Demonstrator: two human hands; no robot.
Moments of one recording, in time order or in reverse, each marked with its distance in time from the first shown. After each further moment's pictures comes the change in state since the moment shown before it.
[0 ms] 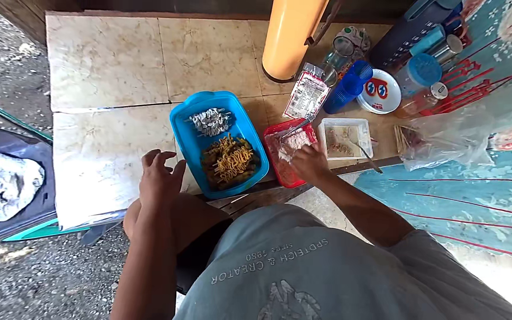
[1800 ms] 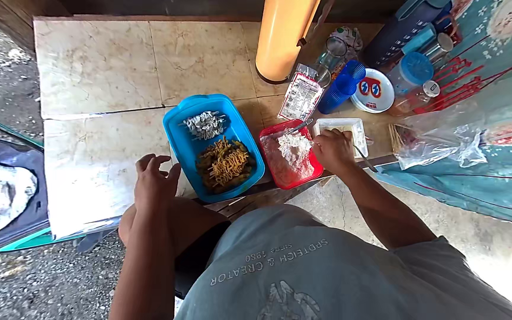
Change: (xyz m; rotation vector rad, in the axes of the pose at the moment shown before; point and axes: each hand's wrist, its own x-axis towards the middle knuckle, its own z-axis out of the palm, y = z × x) left_hand 0.003 0.005 0.002 0.005 -0.003 -0.033; right_hand 0.007 0.030 -0.067 -0.014 -0.136 0.454
